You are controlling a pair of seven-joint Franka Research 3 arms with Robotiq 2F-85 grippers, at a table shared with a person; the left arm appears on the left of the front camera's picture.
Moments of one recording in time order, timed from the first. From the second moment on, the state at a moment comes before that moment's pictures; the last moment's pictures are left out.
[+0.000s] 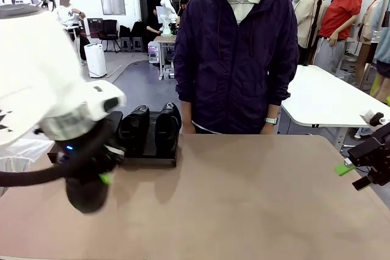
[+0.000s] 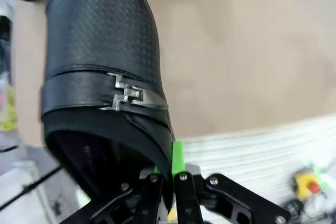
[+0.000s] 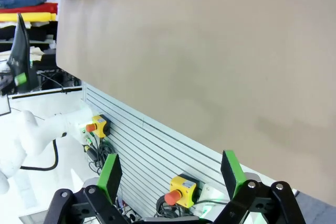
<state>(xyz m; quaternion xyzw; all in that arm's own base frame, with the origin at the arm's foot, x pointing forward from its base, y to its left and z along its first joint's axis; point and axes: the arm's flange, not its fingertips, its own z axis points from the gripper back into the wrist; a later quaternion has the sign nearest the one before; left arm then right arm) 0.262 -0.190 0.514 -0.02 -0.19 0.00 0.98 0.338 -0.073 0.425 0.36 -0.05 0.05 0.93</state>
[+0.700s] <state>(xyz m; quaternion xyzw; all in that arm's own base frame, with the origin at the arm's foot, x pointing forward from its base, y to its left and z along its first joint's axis) 0.337 -0.134 0.495 0.04 -0.25 0.03 0.97 0.338 -0.073 0.425 0.36 -0.05 0.05 0.93</state>
